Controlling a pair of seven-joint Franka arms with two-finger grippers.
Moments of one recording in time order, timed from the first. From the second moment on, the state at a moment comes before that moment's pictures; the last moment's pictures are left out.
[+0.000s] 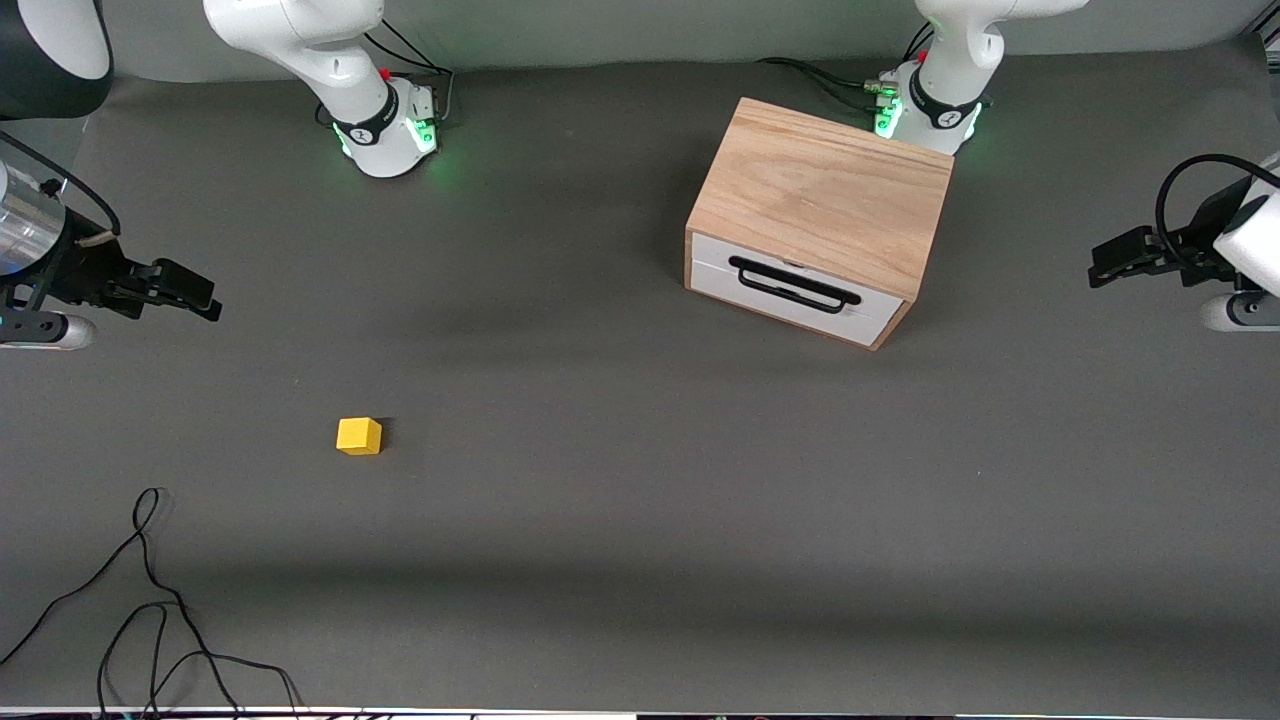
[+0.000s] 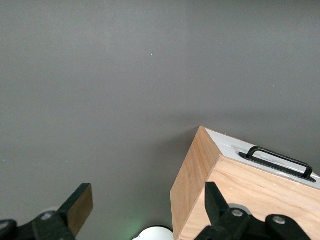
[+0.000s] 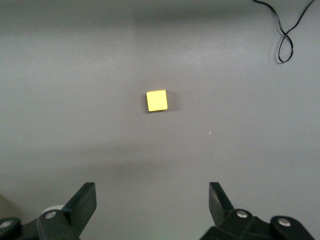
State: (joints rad) left arm 0.02 0.06 -0.04 -1.52 -0.01 1.45 -0.02; right arm 0.14 -0.01 -0.13 -1.67 0.02 1.64 0.10
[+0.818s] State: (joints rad) left arm -0.01 0.06 -0.05 -1.52 -0.01 1.45 -0.12; right arm 0.14 0.04 -0.13 -1.63 0.02 1.64 0.10
